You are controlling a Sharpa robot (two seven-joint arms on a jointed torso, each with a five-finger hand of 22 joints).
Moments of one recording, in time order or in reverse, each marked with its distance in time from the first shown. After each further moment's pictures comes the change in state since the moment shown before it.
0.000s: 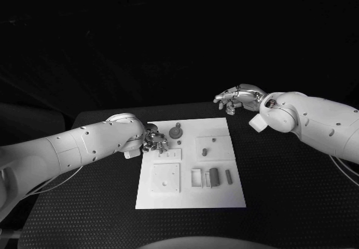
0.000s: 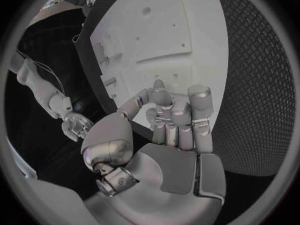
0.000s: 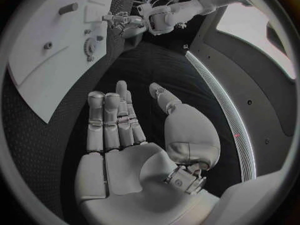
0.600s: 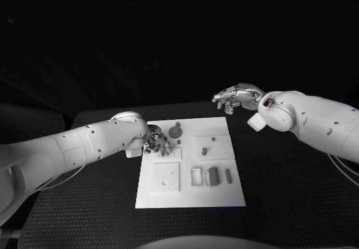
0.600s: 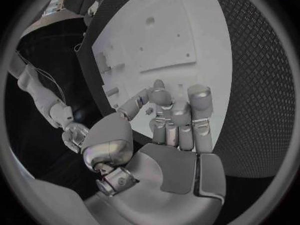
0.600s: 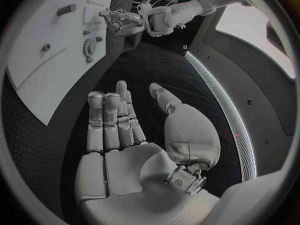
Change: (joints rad) left arm 0.002 0.037 -0.001 -0.021 -0.033 0.094 -0.003; left_hand 0.000 0.000 -0.004 0.004 0.000 -0.003 -0.003 0.000 0.001 -0.002 -0.001 0.000 0.000 -0.001 0.001 0.000 -0.002 0.000 0.000 0.000 0.000 0.001; right arm 0.000 0.006 0.000 -0.003 0.000 0.004 -0.001; right_hand 0.000 0.000 0.000 0.000 0.000 -0.002 0.002 0.000 0.001 0.000 0.000 0.000 0.000 -0.003 -0.003 0.000 0.000 0.000 0.001 -0.001 0.000 0.000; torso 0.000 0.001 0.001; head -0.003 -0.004
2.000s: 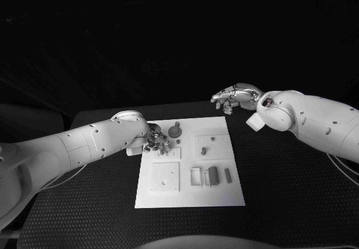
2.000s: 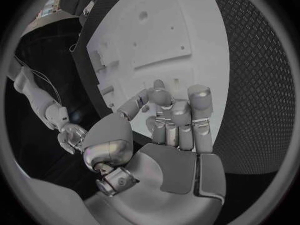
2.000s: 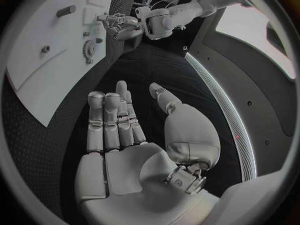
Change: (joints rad) left arm -0.001 0.035 -0.002 -0.058 -0.021 0.003 -0.002; left_hand 0.000 0.000 -0.008 0.008 0.017 0.000 0.000 -0.004 0.003 -0.002 0.001 0.000 0.000 -0.002 0.002 0.000 -0.003 0.003 -0.007 0.000 0.000 0.000; right arm 0.000 -0.002 0.000 0.011 -0.008 0.000 -0.003; right_hand 0.000 0.000 0.000 0.000 0.000 -0.002 -0.002 0.000 -0.001 0.000 0.000 0.000 0.000 0.003 0.003 0.000 -0.001 0.000 -0.001 0.002 0.000 0.000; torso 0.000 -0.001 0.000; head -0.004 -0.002
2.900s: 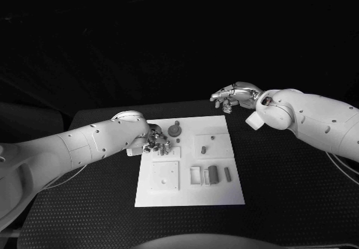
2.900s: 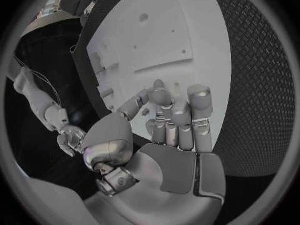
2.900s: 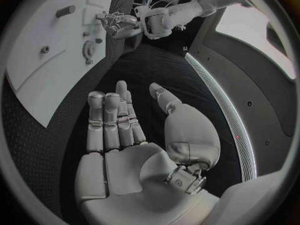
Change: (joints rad) left arm -0.007 0.006 -0.002 -0.001 0.001 0.007 0.000; left_hand 0.000 0.000 -0.002 0.002 -0.003 -0.005 -0.001 0.003 0.001 0.000 0.000 0.000 -0.001 0.000 0.000 0.000 -0.001 0.000 0.000 0.000 0.000 0.000; right arm 0.000 0.002 0.000 0.000 -0.001 0.000 -0.001; right_hand 0.000 0.000 0.000 0.000 0.000 0.001 0.001 0.000 0.001 0.000 0.000 0.000 0.000 -0.002 -0.002 0.000 -0.001 0.000 0.001 0.002 0.000 0.000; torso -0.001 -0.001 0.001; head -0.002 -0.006
